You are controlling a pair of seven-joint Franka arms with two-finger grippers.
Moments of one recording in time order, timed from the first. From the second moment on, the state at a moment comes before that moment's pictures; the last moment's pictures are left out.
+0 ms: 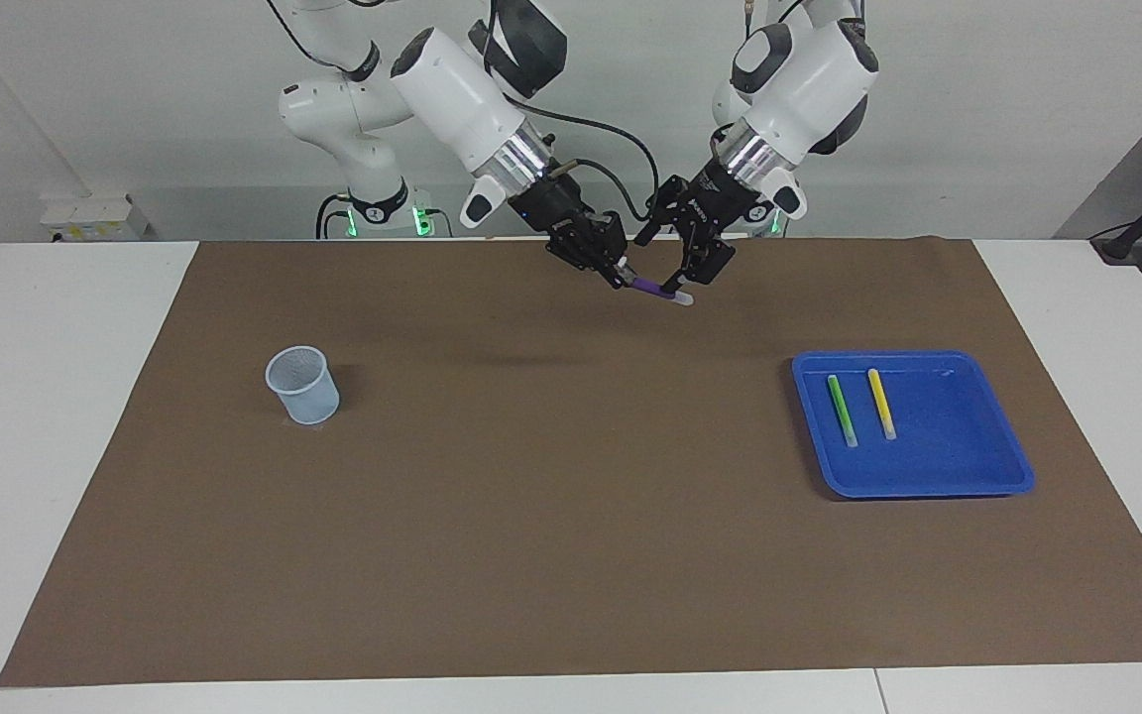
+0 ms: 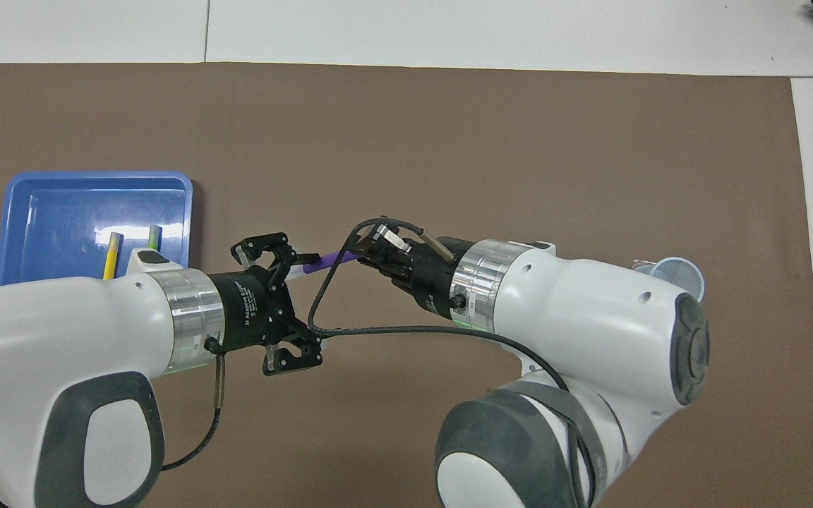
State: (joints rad) left arm -0.10 -0.29 -0.36 -2.18 -0.75 2.23 -1.89; right arm 0.36 -0.02 0.25 -1.97 0.73 2.58 0.78
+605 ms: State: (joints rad) left arm -0.12 -0.29 -0.37 -2.22 -0.75 2.42 -1.90; right arm 0.36 -0.02 0.25 -1.97 0.73 2.58 0.78
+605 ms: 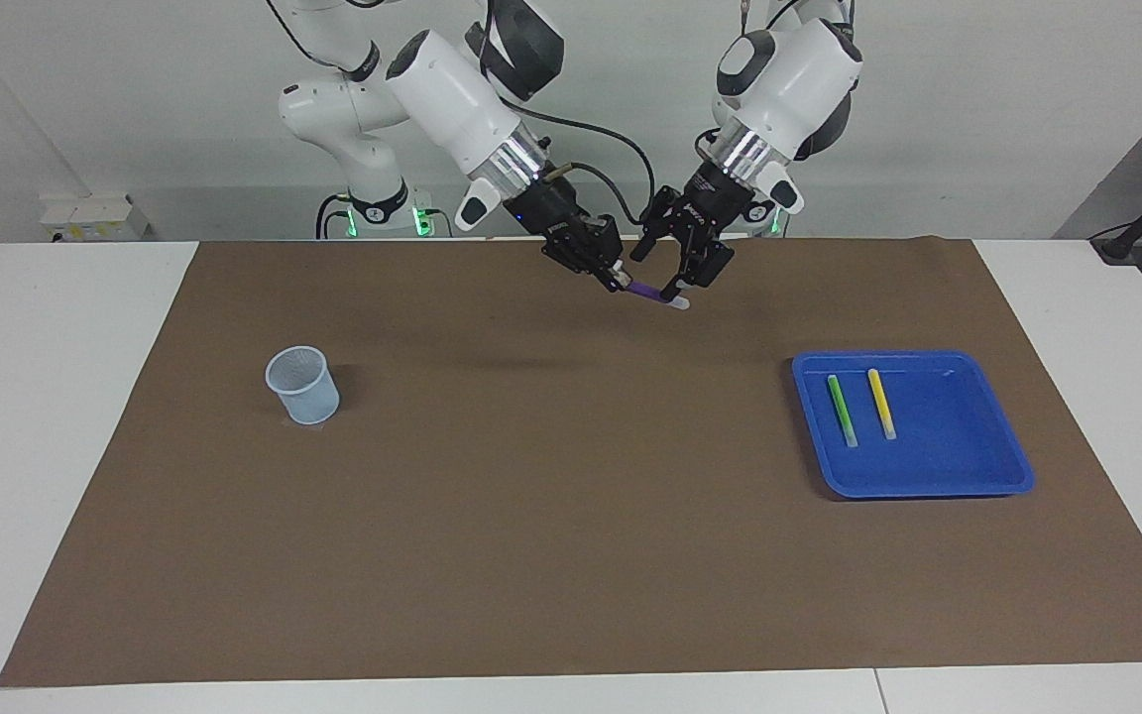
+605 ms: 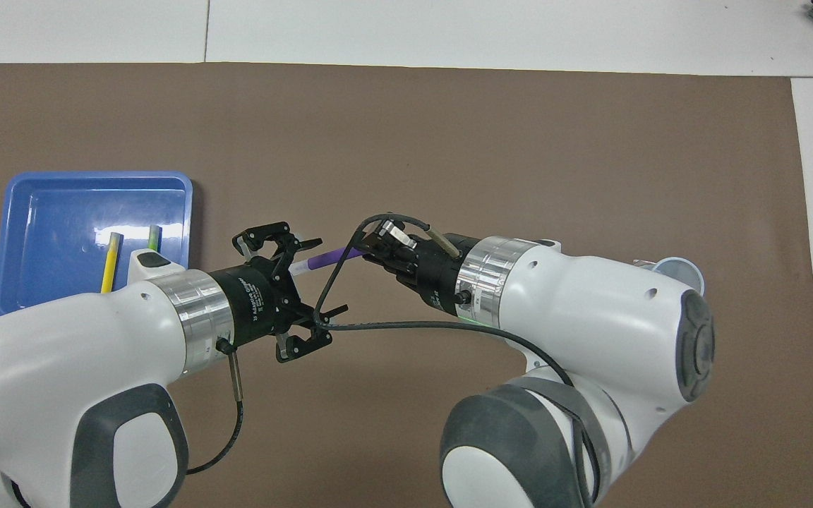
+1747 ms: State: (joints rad) left arm -0.11 -0.30 -0.36 -2.22 -0.75 2.35 -1.81; right arm 0.36 -0.02 0.25 -1.95 0.73 2.44 0.77
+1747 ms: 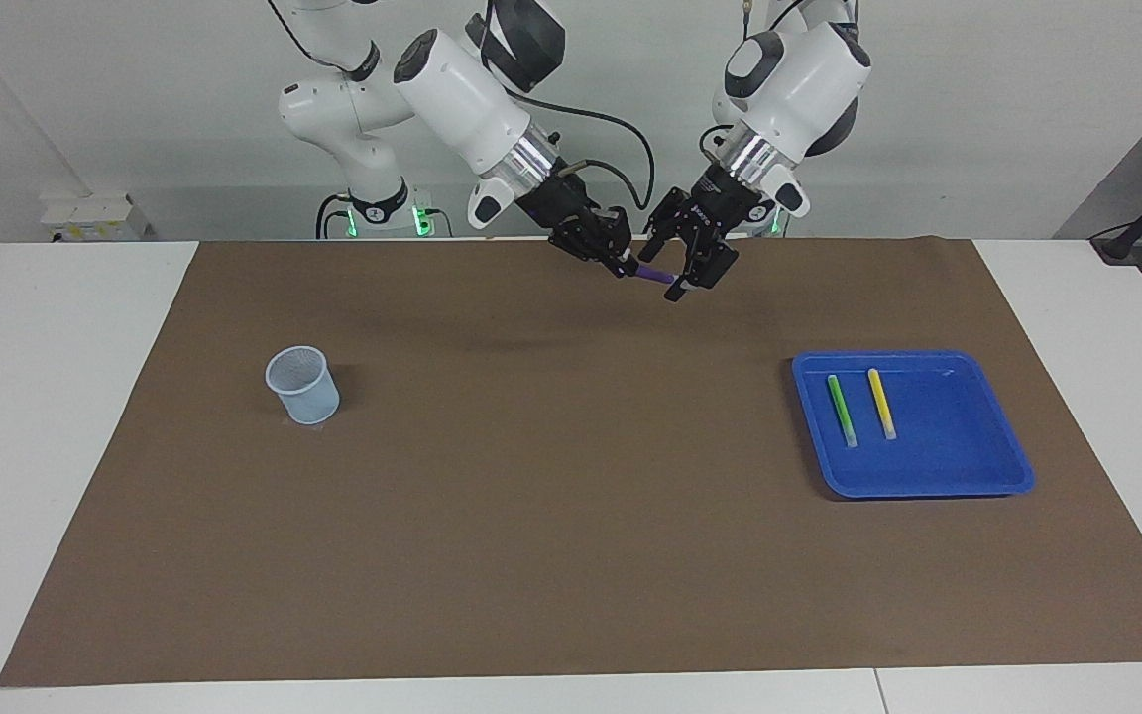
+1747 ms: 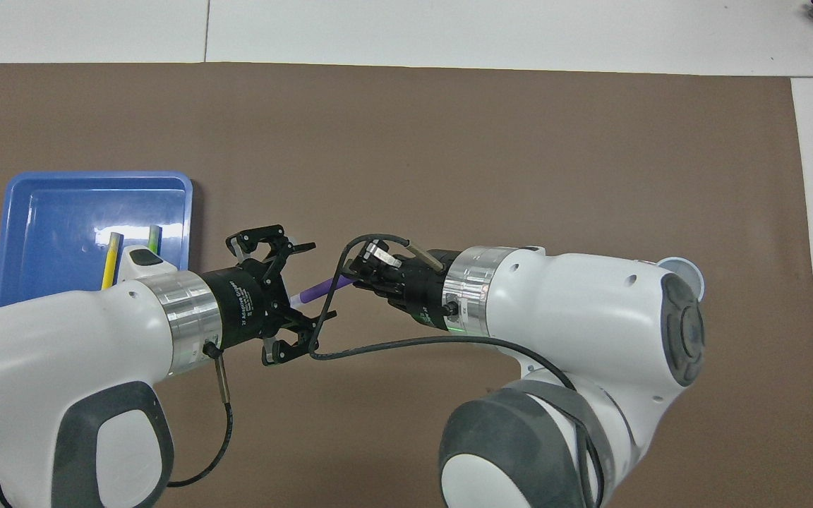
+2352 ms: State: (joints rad) left arm -0.11 -0.30 -0.37 -2.23 -0.75 2.37 -1.81; right arm 0.36 -0.02 0.25 -1.95 0.73 2.44 0.75
